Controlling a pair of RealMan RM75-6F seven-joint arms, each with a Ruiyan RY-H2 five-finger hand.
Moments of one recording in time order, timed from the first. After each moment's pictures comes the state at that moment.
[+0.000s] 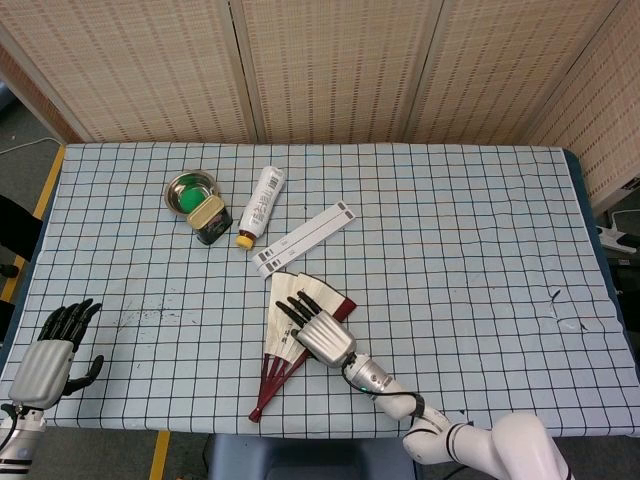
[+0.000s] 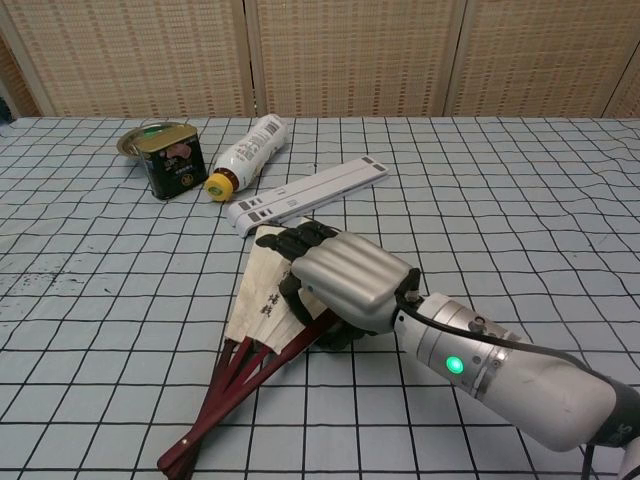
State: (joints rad) left arm -0.14 -1.18 0.00 -1.54 1.52 1.41 -0.03; right arm 0.72 -2.08 0.09 -0.87 -1.70 1.07 -0.16
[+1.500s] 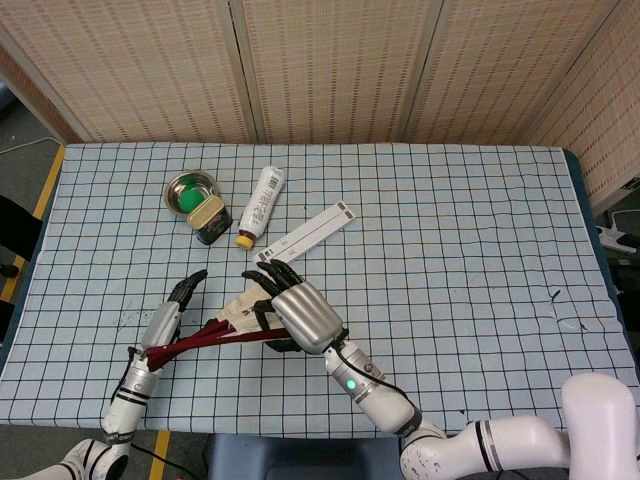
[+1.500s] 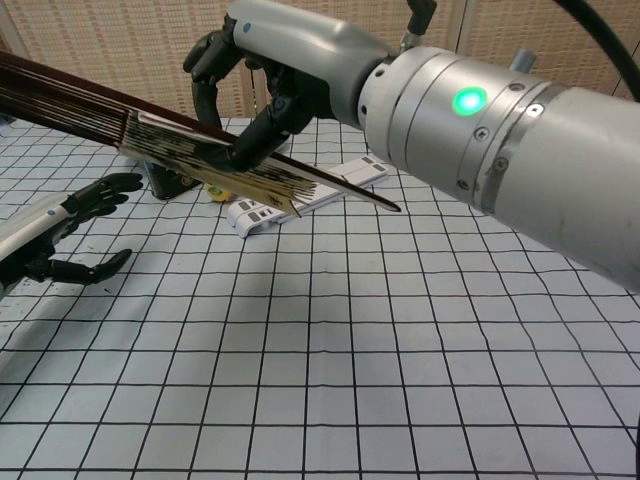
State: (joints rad) left arm -0.42 -1.78 -0.11 -0.97 1.56 1.27 -0.70; right arm 0.85 -1.70 0.35 -1.91 -1.06 1.06 -0.52
